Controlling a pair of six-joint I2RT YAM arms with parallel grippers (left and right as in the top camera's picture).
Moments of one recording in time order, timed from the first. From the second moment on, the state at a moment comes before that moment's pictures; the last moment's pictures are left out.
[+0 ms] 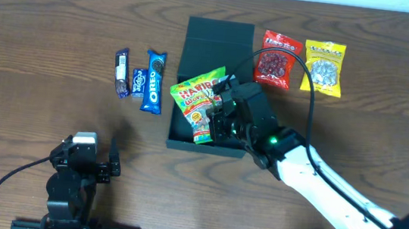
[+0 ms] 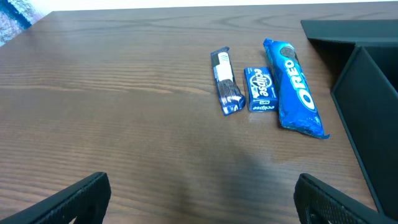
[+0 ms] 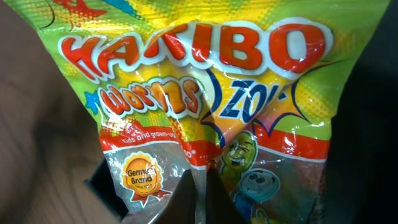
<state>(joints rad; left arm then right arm) 0.03 0.01 0.15 -0.52 -0.06 0.03 0.64 1.50 0.90 -0.19 -0.18 0.31</state>
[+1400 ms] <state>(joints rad) 0.03 0.01 0.15 -0.52 -0.06 0.03 0.63 1.13 0.92 -0.45 -0.03 0.56</state>
